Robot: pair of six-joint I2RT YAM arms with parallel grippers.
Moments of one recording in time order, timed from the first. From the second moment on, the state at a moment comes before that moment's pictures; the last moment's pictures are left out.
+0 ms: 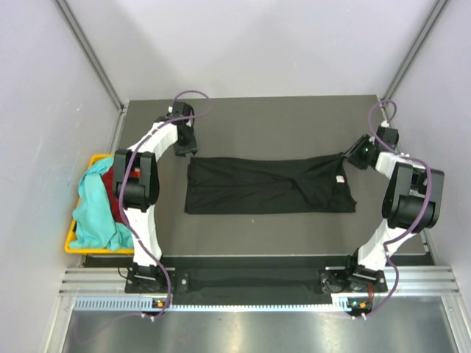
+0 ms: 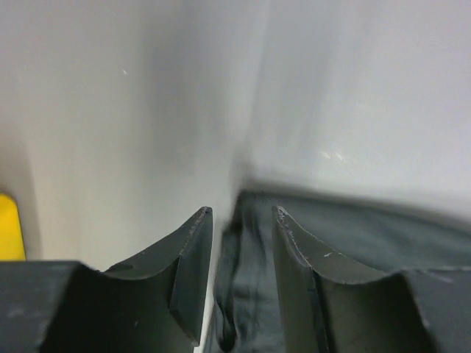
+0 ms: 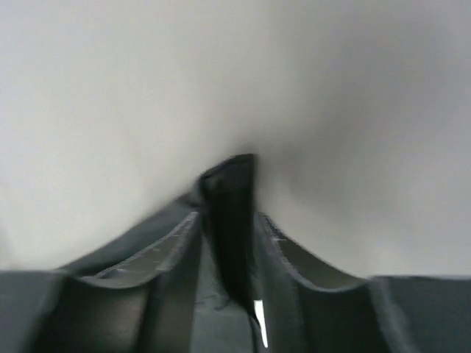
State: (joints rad) left arm -0.16 2.09 1.64 -0.65 -0.11 -0.34; right arm -0.26 1.78 1.00 0.02 -0.31 0.53
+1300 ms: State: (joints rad) left arm -0.20 1.61 1.25 -0.58 0.24 -0.37; right arm 0.50 1.59 0.98 -0.57 0.23 0.39
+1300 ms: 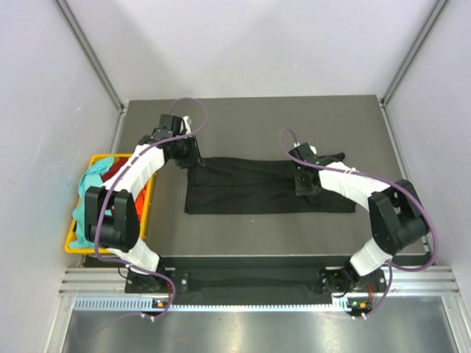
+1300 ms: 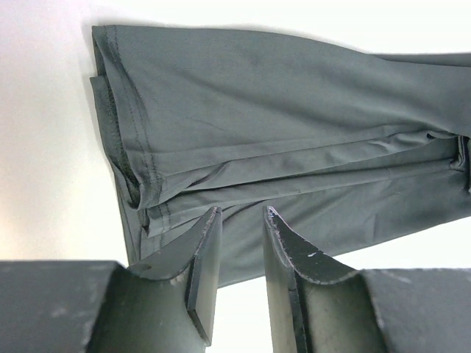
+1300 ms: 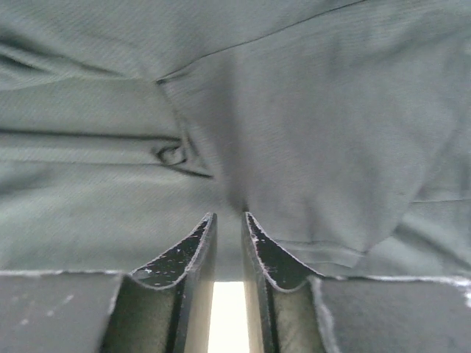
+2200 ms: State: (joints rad) left arm -0.20 1.61 1.25 -0.58 0.19 -0.36; right arm 0.52 1.63 0.98 -0.54 0.31 0.34
